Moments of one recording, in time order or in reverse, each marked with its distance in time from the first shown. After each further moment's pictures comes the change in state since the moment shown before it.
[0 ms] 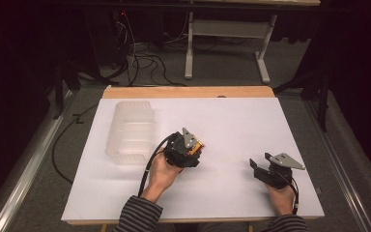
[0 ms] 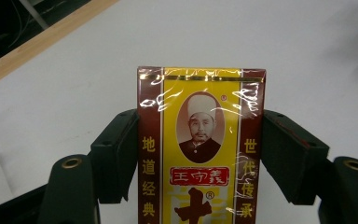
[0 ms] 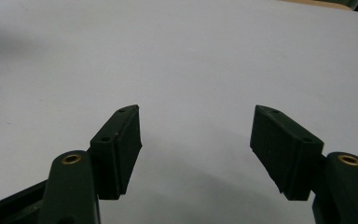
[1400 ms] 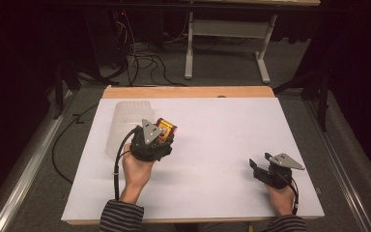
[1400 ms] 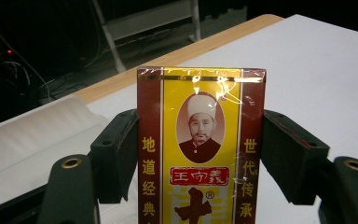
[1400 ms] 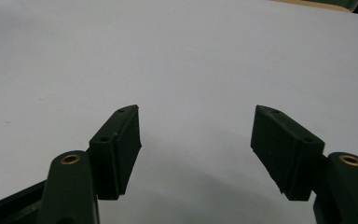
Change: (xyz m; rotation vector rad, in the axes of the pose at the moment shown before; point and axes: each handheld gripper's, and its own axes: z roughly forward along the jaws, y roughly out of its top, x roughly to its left) left arm 0.051 -0.019 -0.070 -0.204 0.211 -0.163; right arm 0.001 0.000 0.000 0.000 -0.002 -0.014
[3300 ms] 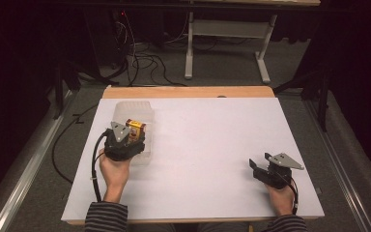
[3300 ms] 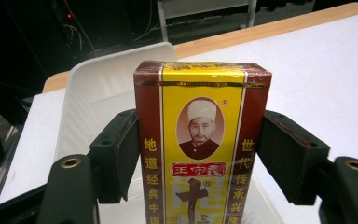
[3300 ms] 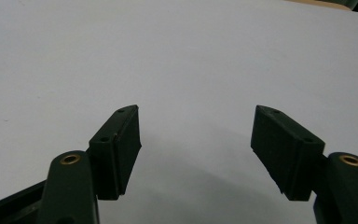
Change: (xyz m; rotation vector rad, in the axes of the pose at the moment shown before) left arm 0.060 -0.042 -0.006 0.049 0.171 -0.136; right arm 0.001 0.000 0.001 0.010 -0.006 0.003
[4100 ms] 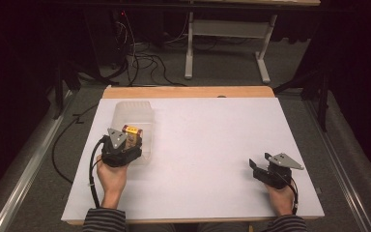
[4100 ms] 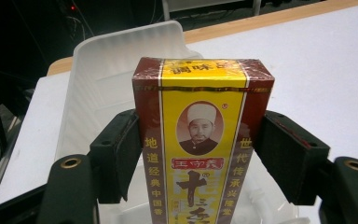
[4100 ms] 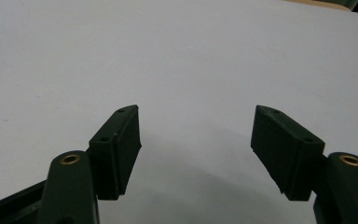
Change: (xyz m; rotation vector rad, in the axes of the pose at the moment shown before) left arm 0.004 -0.020 -0.004 0.015 0.012 -0.013; right arm 0.000 0.000 0.000 -0.001 -0.002 -0.003
